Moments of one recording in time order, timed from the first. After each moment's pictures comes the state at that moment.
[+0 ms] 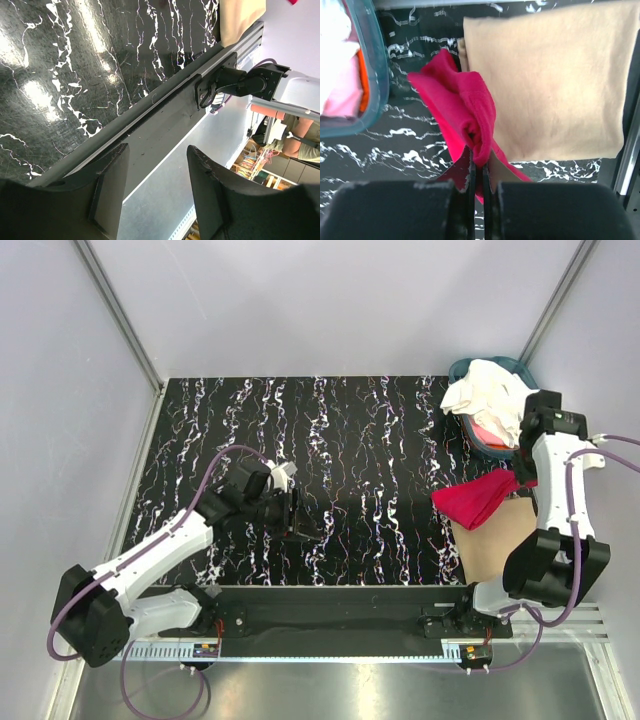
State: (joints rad) left arm -0.63 1.11 0.79 -0.49 0.57 -0.76; right arm -0.26 1.46 1.46 -1.28 0.47 1.30
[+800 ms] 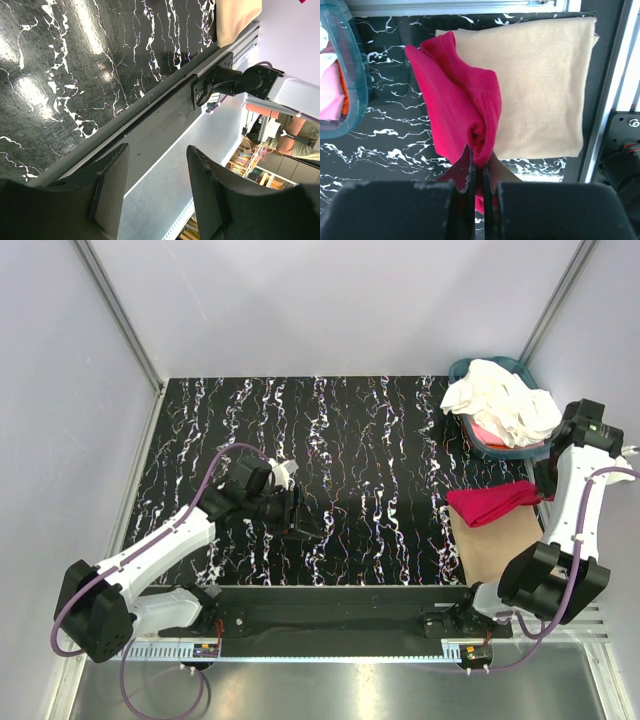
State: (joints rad) left arm -0.62 1.14 0.81 -0.48 0.60 -0.76; right arm -0.45 1.40 1.49 -1.33 0.37 1.10
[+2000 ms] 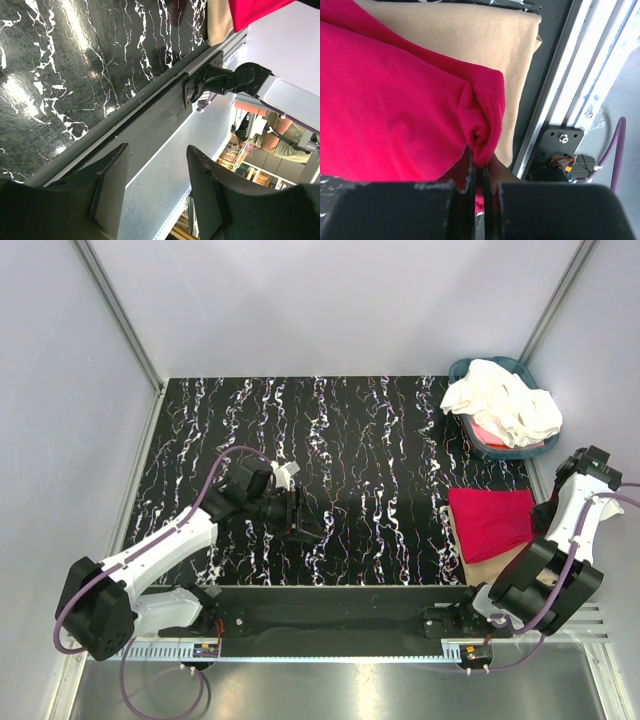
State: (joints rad) left arm -0.62 1.16 0.77 -0.41 0.64 -0.81; right arm -0.66 1.32 1.15 -1.22 0.29 0.70
